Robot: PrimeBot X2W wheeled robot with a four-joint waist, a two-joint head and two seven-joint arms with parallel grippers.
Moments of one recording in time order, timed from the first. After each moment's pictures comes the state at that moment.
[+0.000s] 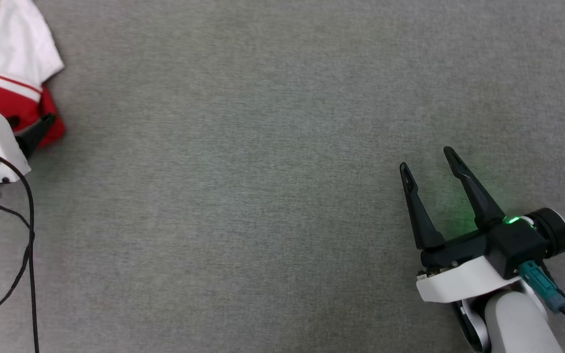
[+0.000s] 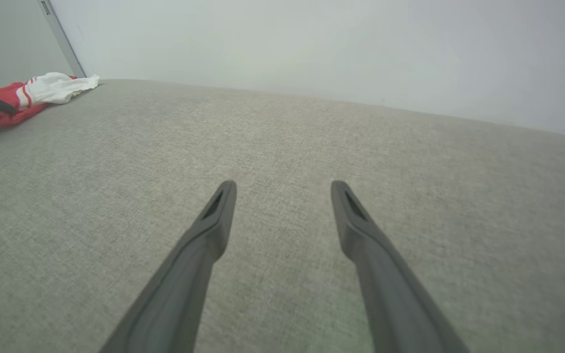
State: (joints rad) left arm -0.76 0.69 -0.26 0.52 -0.87 -0.13 0.57; right arm -0.19 -0.05 0.14 0.00 -0.03 0.13 -0.25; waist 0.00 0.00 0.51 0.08
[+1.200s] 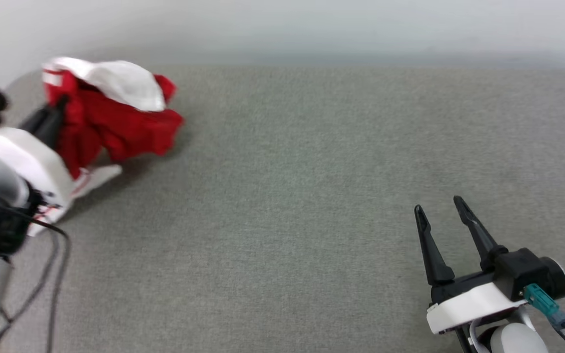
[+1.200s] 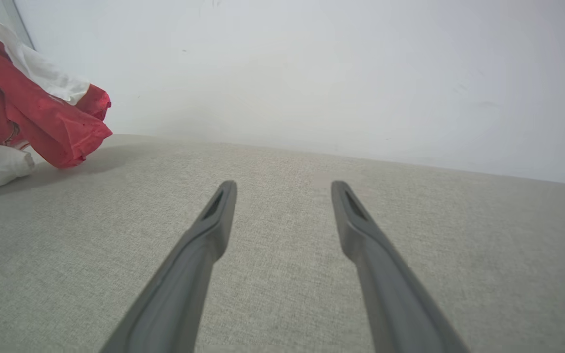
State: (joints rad) left arm -0.65 0.69 -0.34 0.39 -0.70 -0.12 0.10; right arm -0.10 -0.05 0.08 0.12 0.06 0.13 -0.26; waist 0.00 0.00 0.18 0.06
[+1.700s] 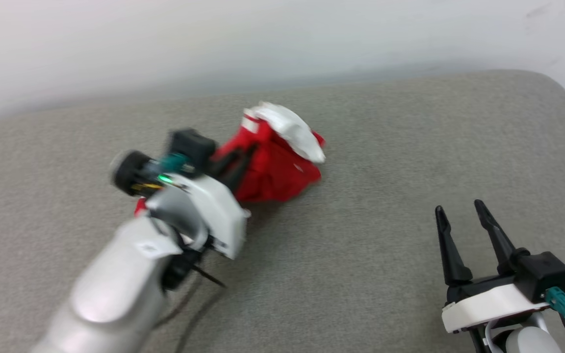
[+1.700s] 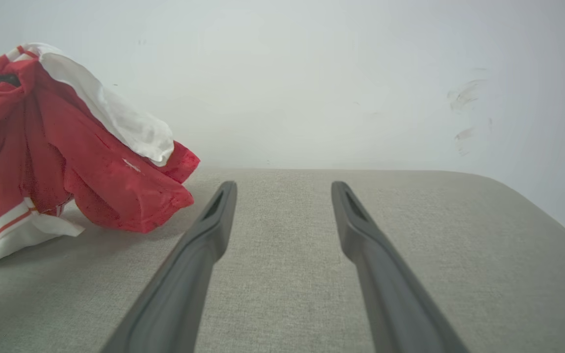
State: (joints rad) left arm -0.62 0.42 -0.61 0.20 -0.56 -0.07 0.11; right arm -0.08 -0.05 0.03 0.12 0.09 0.13 -0.26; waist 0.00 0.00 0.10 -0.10
